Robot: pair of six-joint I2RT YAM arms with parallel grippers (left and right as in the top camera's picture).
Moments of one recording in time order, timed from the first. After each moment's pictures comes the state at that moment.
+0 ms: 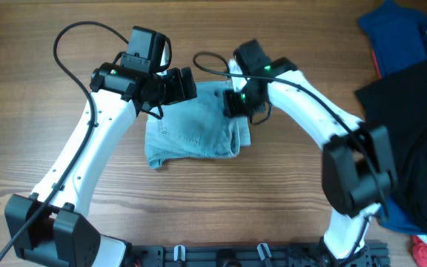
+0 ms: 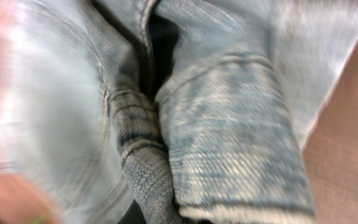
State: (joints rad) left arm -0.31 1.62 1.42 -0.90 0.15 -0.51; right arm 0.45 1.96 1.52 -0.80 -0.36 0.19
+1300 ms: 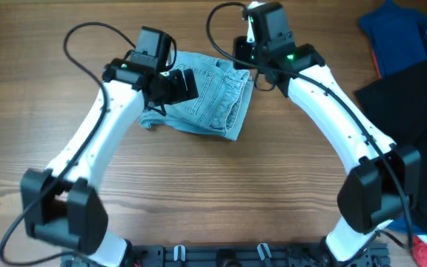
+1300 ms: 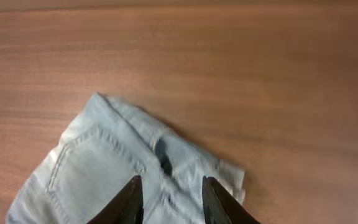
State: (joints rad) left arm -0.31 1.71 1.43 -0.88 0.10 -0.51; right arm 0.42 1.86 1.59 -0.51 0.01 0.27
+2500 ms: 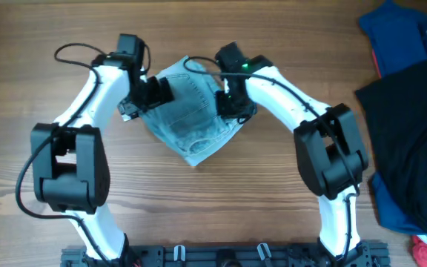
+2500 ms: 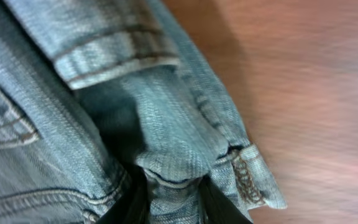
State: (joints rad) left arm -0.11 1.96 1.43 -0.89 0.15 -0.48; right arm 0.52 2.18 1.64 -0.91 -0.15 0.38
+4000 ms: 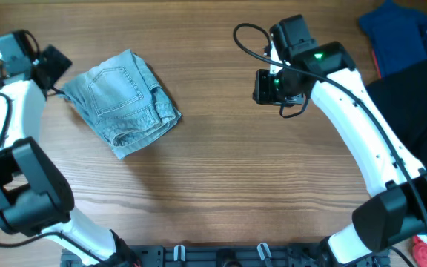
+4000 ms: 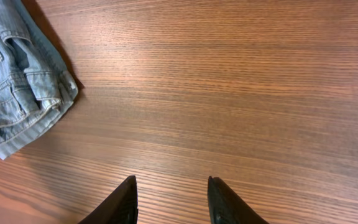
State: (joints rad) left arm 0.37 1.88 1.41 -0.39 -0.03 -0.48; right arm 0.36 1.73 1.61 -1.14 -0.16 0.38
